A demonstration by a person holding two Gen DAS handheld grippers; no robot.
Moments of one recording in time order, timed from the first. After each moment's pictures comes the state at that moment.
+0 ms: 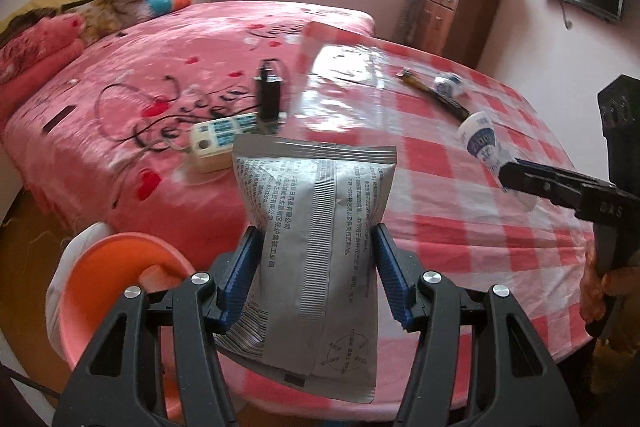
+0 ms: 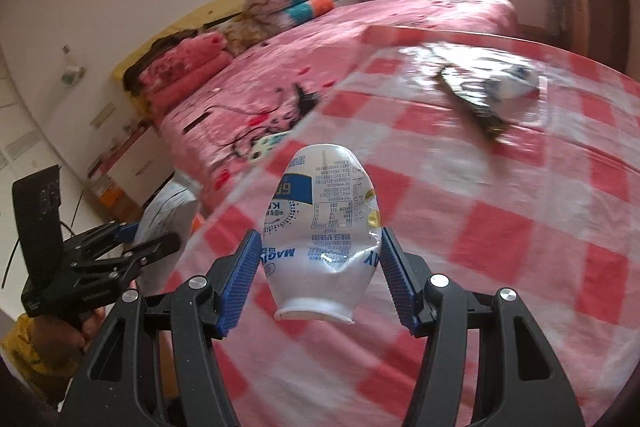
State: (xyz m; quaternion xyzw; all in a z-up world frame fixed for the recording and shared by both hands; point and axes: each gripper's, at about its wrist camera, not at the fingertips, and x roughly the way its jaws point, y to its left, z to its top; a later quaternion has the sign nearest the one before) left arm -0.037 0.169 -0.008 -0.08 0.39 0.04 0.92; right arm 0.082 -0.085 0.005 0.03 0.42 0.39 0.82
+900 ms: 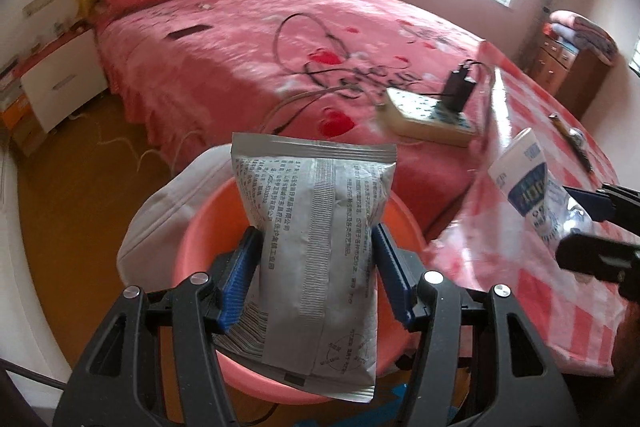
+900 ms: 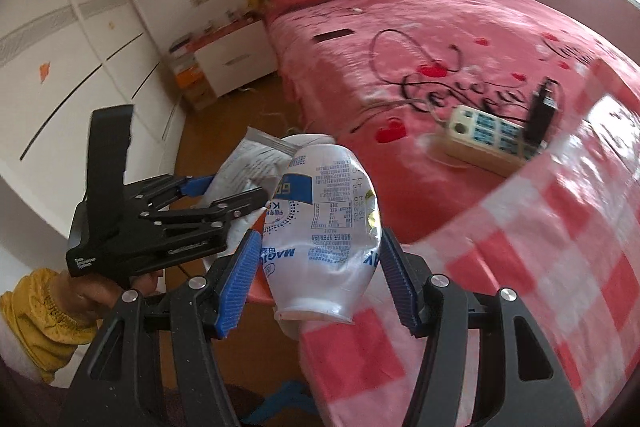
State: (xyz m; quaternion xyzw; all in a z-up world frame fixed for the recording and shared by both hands) left arm -0.124 0.324 -0.060 -0.18 0.40 0.22 0.87; right arm -0.016 0.142 0.002 -0.15 0.41 0.56 0.70
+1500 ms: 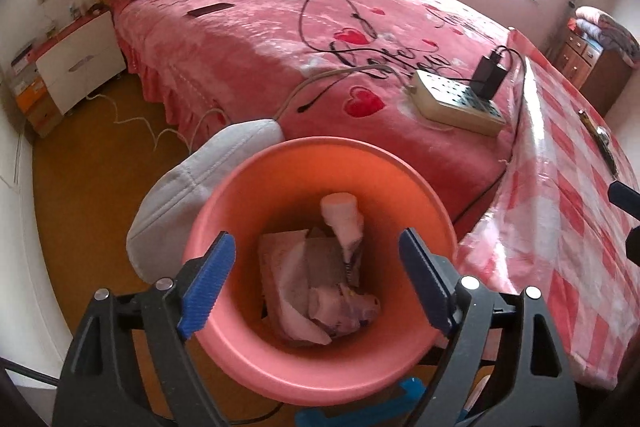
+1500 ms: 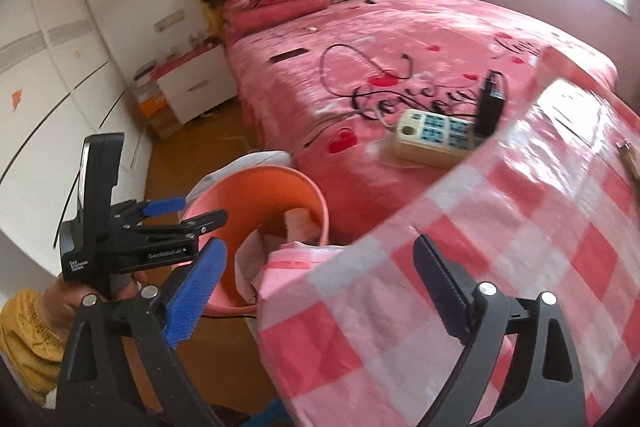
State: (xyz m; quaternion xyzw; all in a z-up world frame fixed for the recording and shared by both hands) left arm -0.118 0.326 -0.071 -0.18 0.42 0.25 0.85; right arm 0.003 0.101 -0.001 -0.11 0.40 0.50 0.76
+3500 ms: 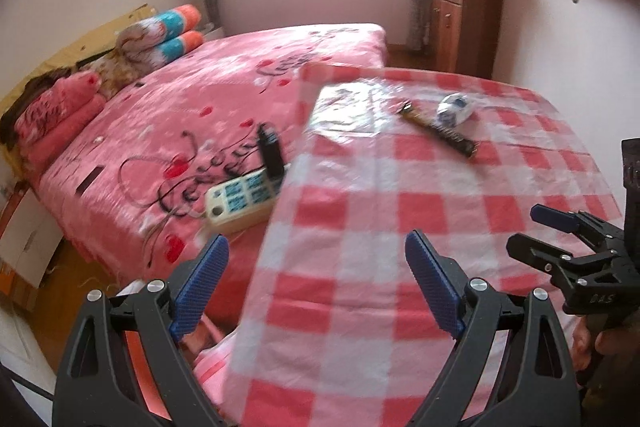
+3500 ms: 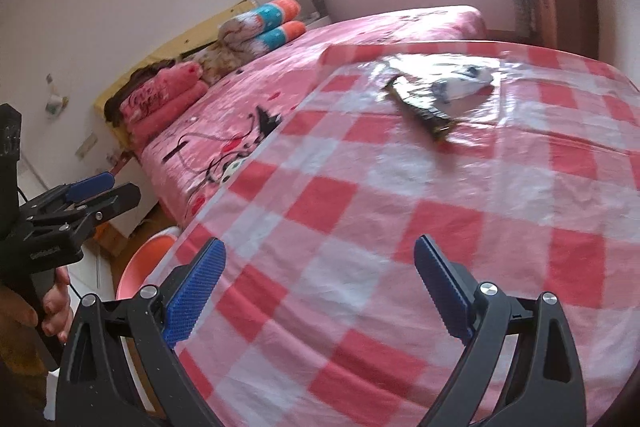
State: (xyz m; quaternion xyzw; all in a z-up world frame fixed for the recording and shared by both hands) left arm 0.019 0.102 0.049 0.02 0.37 0.08 0.92; right arm 0.089 -0.139 -0.003 0.07 0.39 0.33 0.86
